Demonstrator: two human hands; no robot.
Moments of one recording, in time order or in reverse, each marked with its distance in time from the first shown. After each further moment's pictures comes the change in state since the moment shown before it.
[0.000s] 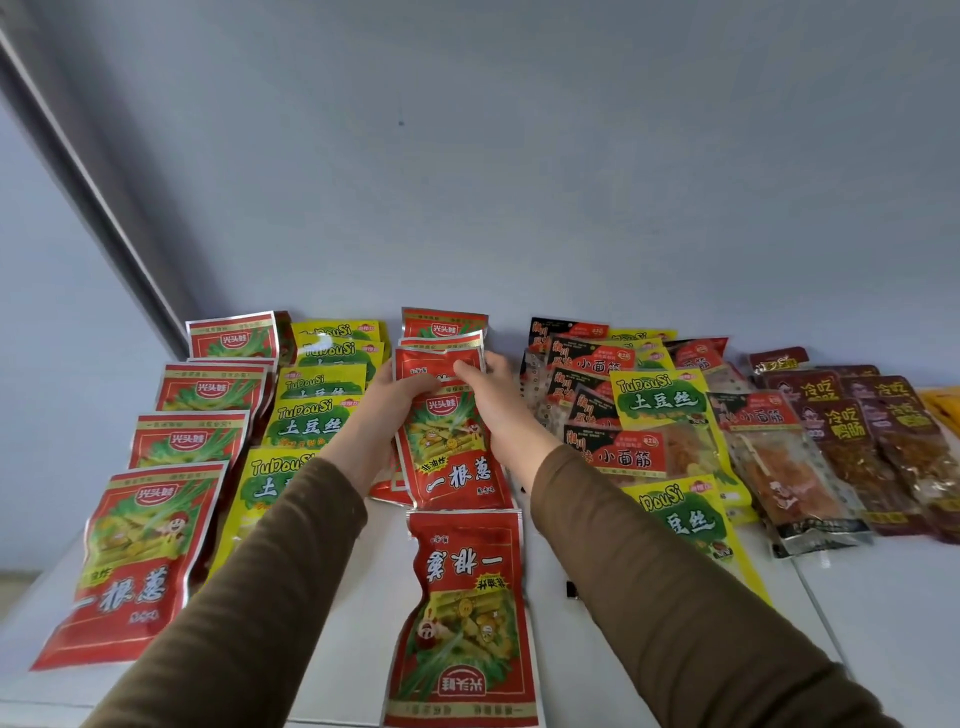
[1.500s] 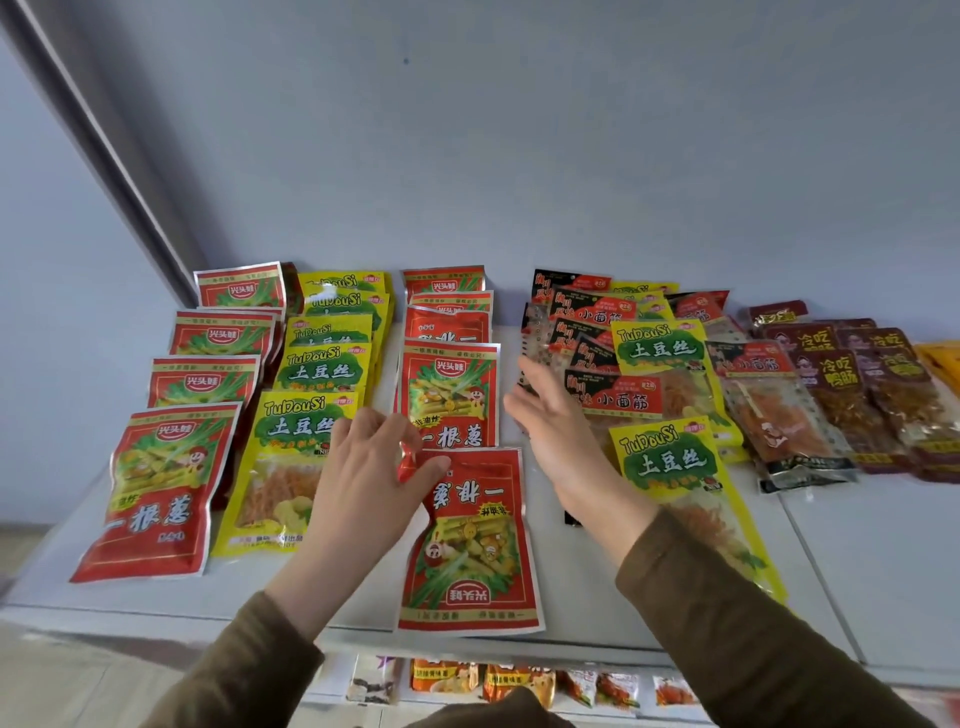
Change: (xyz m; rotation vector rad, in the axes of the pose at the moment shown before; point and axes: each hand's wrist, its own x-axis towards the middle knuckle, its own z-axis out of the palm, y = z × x) left_hand -0.136 -0.067 -0.026 1.125 0.206 0.475; right_hand -0.114 0.030 -0.055 -0.289 -0.026 -0.151
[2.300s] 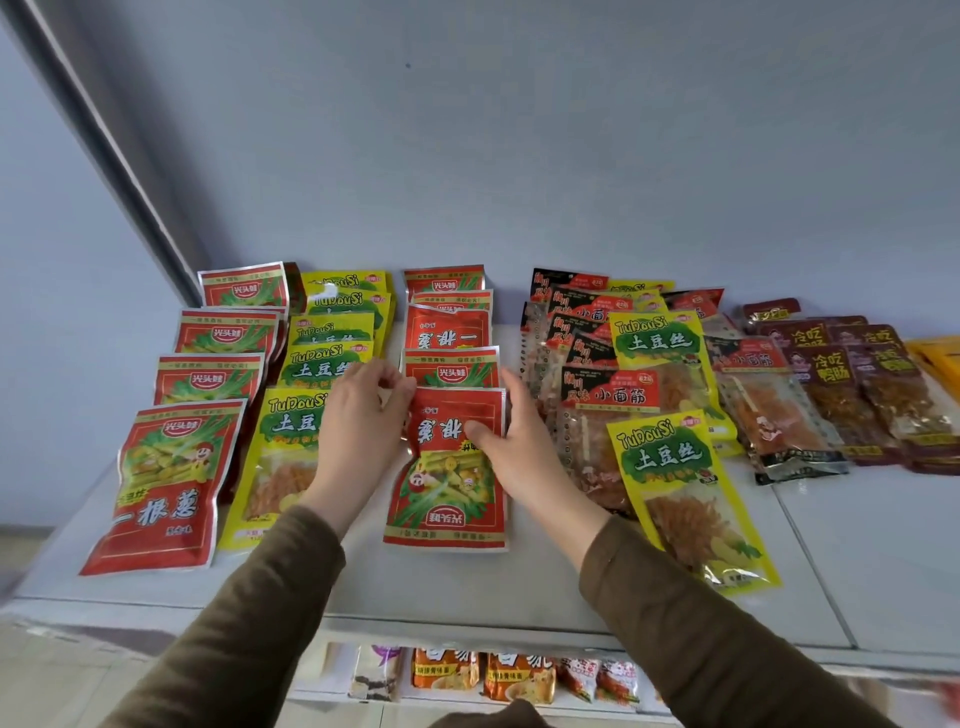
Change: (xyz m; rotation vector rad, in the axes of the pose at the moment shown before) left_hand 0.052 -0.001 -0.001 -0.249 0.197 -0.111; right_hand -0.005 0.013 0.033 -0.113 -0.023 -0.042
